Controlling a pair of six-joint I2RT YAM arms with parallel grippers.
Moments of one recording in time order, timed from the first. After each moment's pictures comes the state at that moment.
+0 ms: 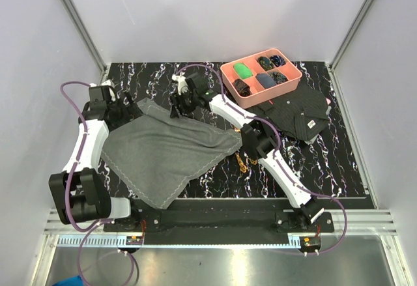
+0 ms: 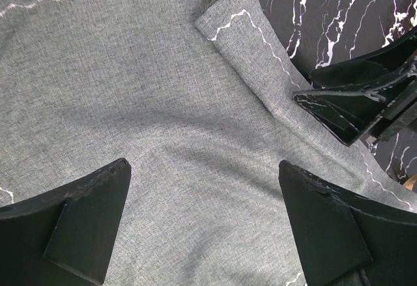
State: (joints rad) left arm 0.16 1.34 1.05 -0.52 0.16 -0.35; right arm 0.69 2.77 2.53 -0.46 -0.48 0.17
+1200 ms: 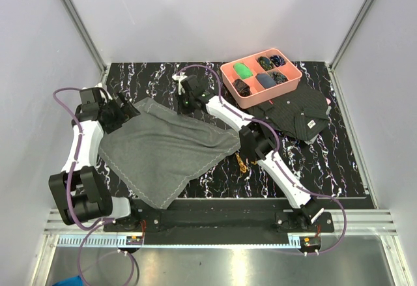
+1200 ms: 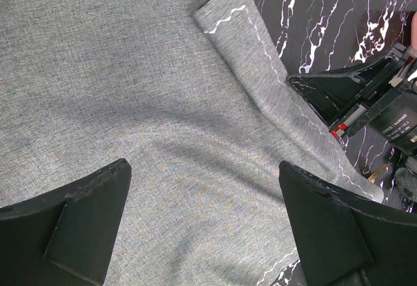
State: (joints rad) left arm 0.25 1.34 1.04 -0.52 0.29 -0.39; right arm 0.72 2.76 2.54 -0.51 -0.22 0.26
